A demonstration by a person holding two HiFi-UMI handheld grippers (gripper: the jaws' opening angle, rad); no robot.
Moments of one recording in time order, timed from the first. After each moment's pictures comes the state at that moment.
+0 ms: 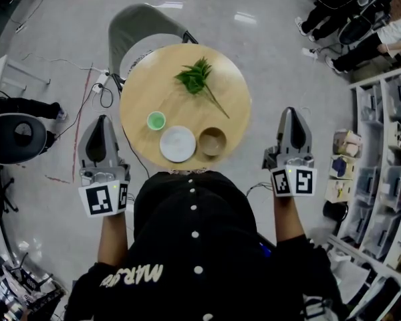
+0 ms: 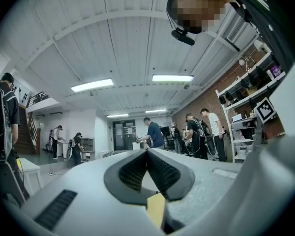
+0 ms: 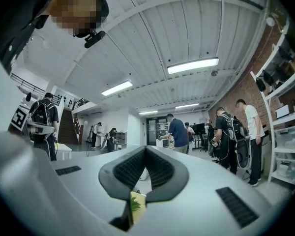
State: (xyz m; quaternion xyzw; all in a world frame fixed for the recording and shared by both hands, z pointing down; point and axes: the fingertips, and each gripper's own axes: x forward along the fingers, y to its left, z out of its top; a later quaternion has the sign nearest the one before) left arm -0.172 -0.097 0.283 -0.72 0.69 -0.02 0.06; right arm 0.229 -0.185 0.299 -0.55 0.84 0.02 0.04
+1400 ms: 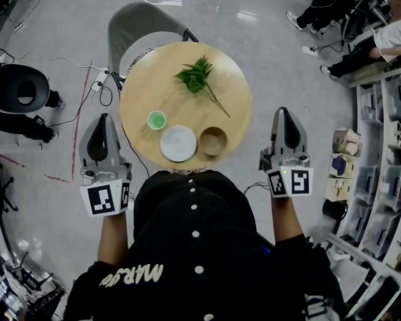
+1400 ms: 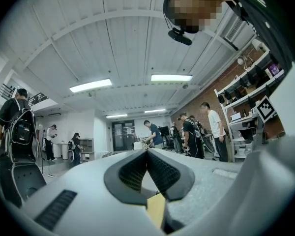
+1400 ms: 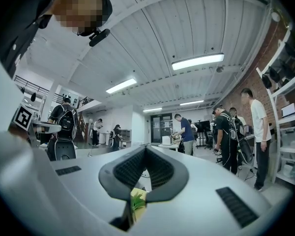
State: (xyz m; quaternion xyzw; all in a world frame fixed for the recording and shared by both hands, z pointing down) left arm -0.167 -0.102 0.287 -0.73 0.68 -0.02 0.07; right arm 0.208 -0.181 0.310 -0.52 0.85 0.01 0.03
